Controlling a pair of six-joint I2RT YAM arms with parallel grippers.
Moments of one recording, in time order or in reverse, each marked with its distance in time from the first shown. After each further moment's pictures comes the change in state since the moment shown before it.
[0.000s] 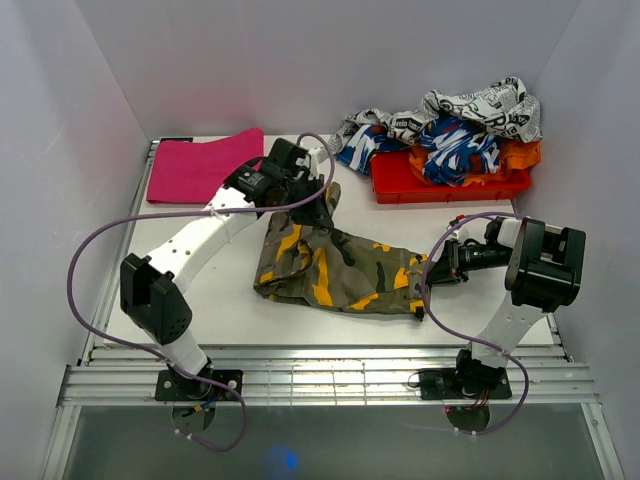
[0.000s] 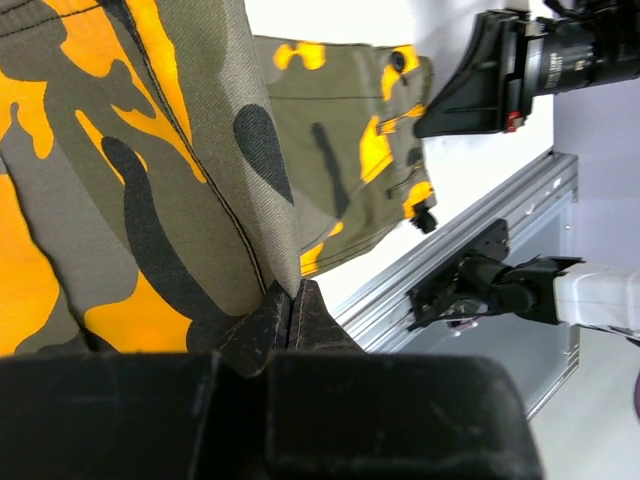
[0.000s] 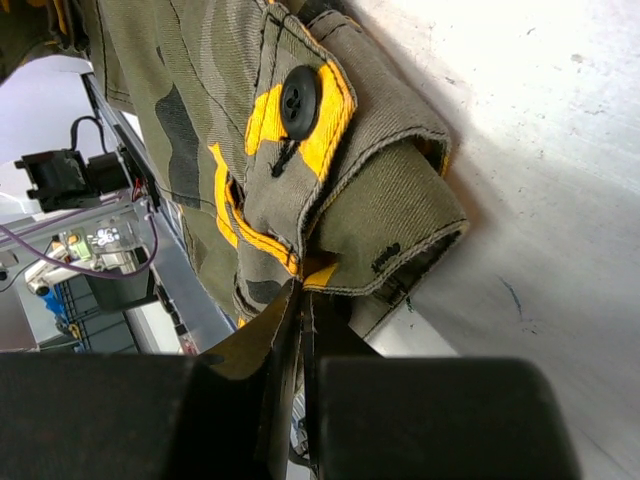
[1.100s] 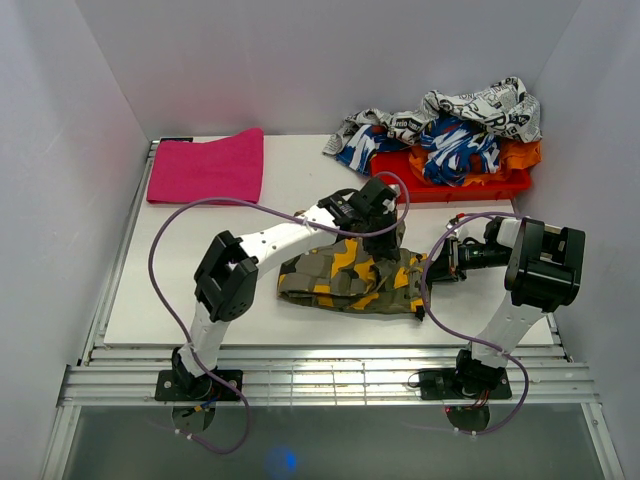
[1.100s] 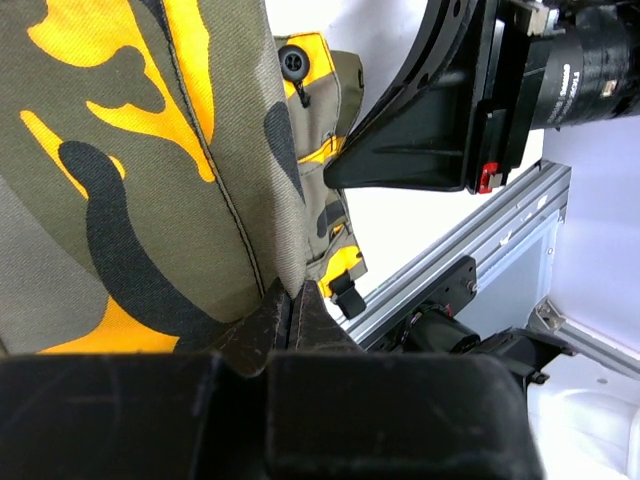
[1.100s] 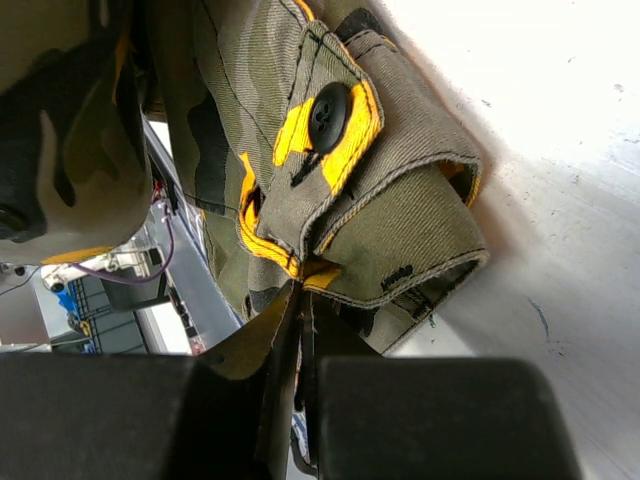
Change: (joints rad) left arm -0.326 0.411 0.188 0.216 -0.119 -0.280; right arm 0.006 0.000 0.000 0.004 -0.055 0.001
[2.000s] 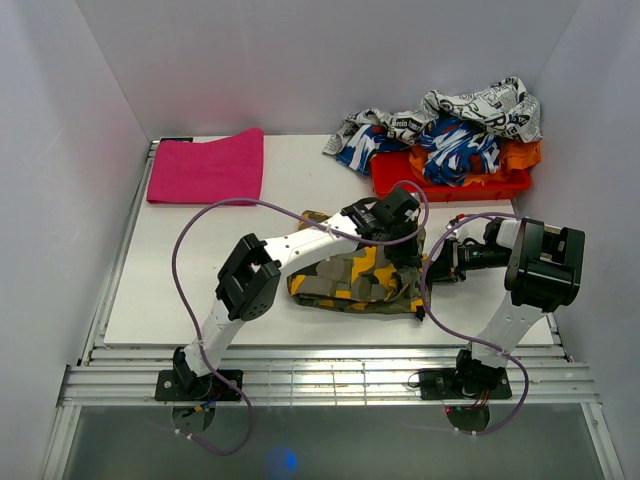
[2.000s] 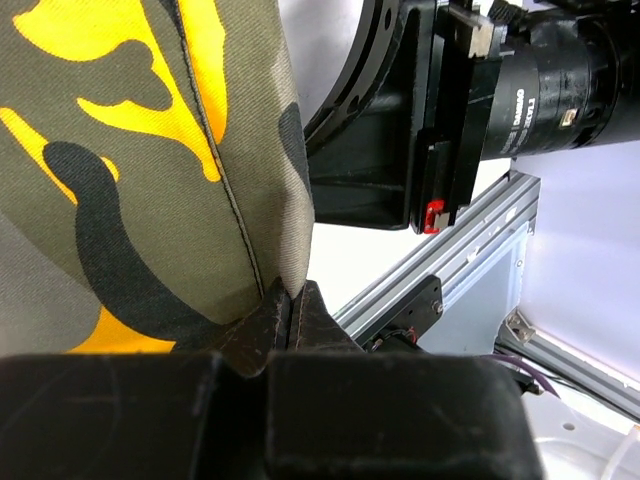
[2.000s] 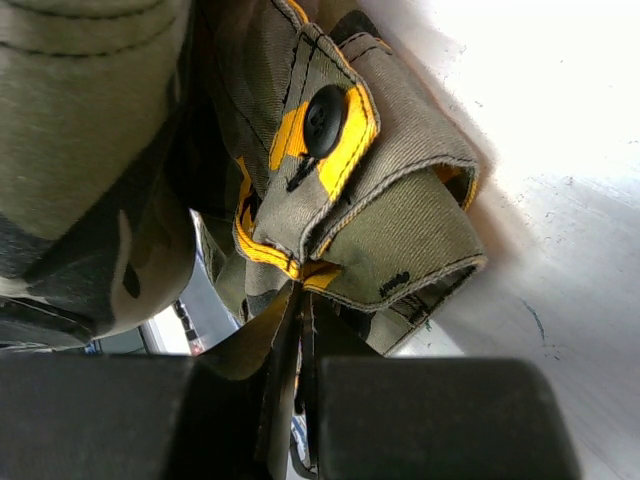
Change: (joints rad) left arm -0.079 0.145 0.146 0.031 -0.010 -0.098; right arm 0.000 0.000 -0.012 0.025 -0.002 0.015
